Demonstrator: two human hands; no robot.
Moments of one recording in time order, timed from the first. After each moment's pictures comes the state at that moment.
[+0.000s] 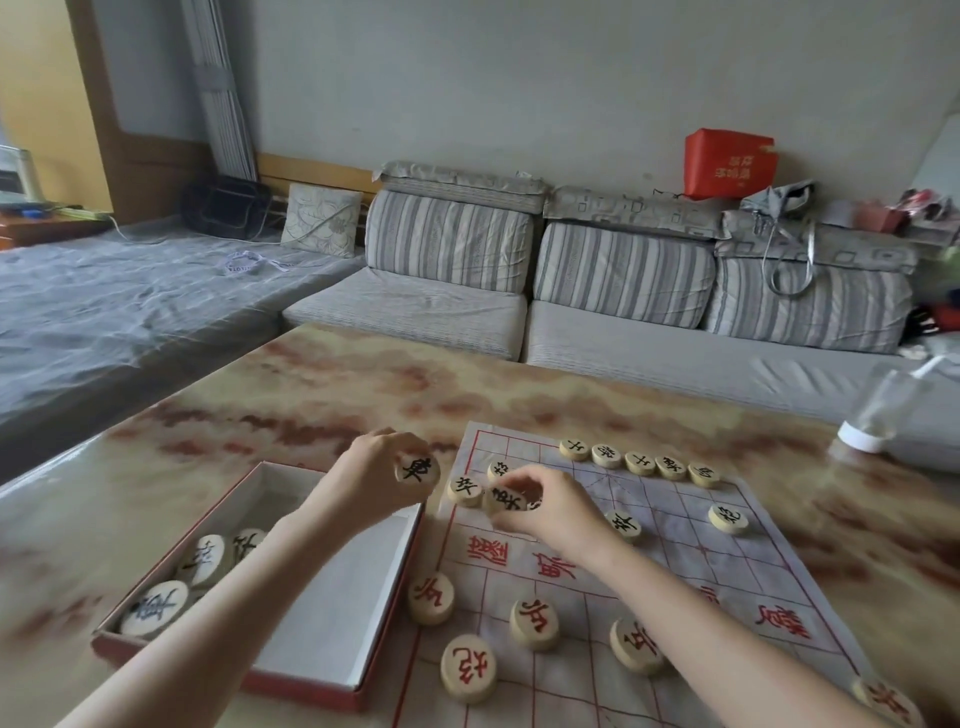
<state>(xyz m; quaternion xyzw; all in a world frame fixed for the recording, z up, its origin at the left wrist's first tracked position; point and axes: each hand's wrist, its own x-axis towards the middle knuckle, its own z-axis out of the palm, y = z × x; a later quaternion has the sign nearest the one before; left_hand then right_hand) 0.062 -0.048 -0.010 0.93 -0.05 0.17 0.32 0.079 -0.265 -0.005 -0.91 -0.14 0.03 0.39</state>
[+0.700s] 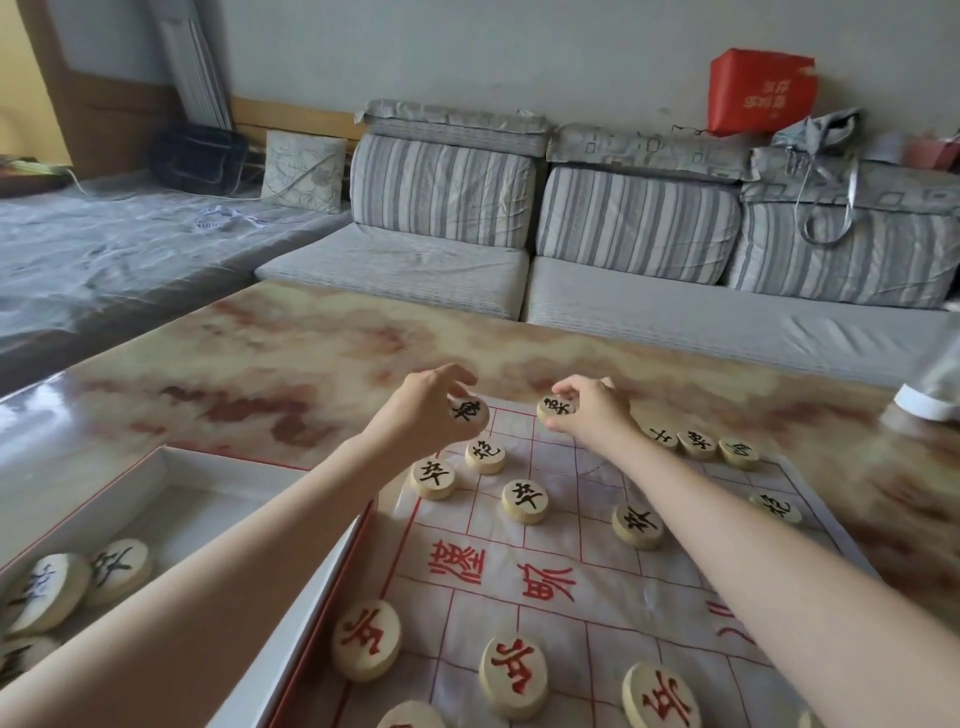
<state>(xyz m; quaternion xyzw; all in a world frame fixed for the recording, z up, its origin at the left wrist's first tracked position) 0.186 -0.112 -0.036 0.92 -0.07 0.13 0.36 0.246 -0.314 -0.039 -0.96 -0.06 -0.06 0.26</state>
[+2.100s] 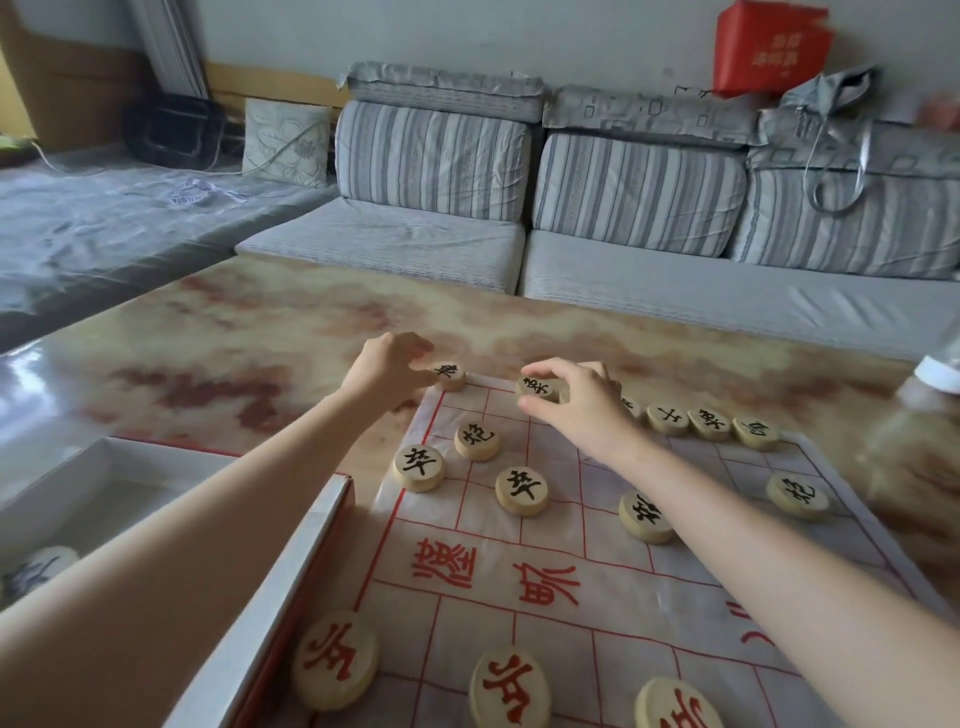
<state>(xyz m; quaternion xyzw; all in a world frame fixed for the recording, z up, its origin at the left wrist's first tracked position) 0.250 -0.083 -0.060 0.92 0.02 0.13 0.36 0.218 -0.306 -0.042 -0.93 -0.14 -0.06 0.33</state>
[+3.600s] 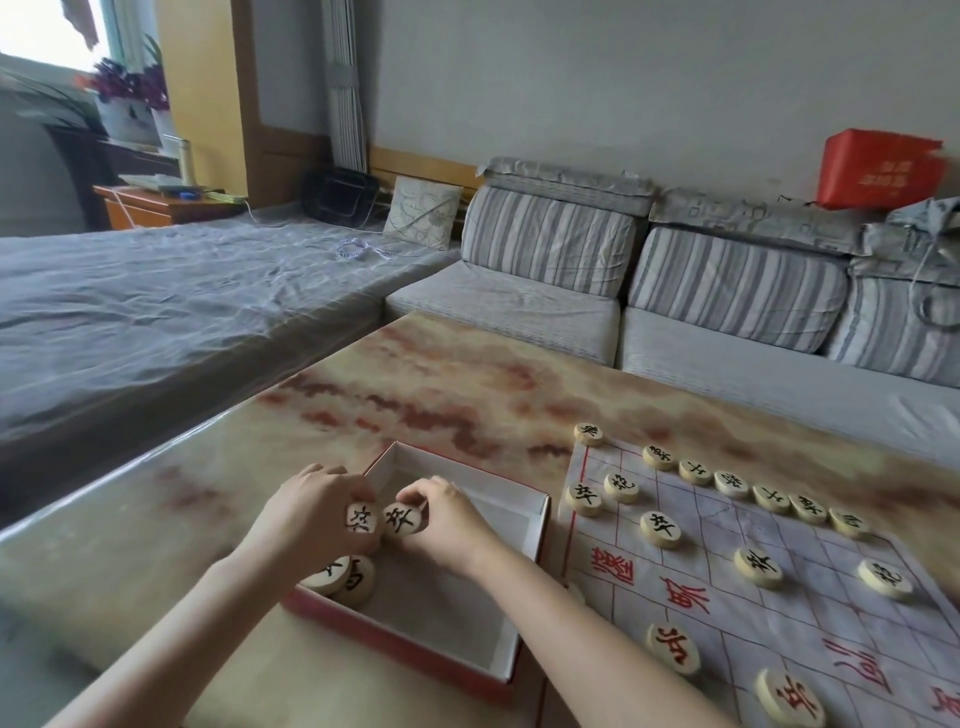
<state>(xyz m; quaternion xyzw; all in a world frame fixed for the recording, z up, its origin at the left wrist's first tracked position) -0.020 0.098 -0.051 0.98 0.07 0.12 0.16 0.055 -0.051 -0.061 -0.88 -0.31 0.11 0.33</state>
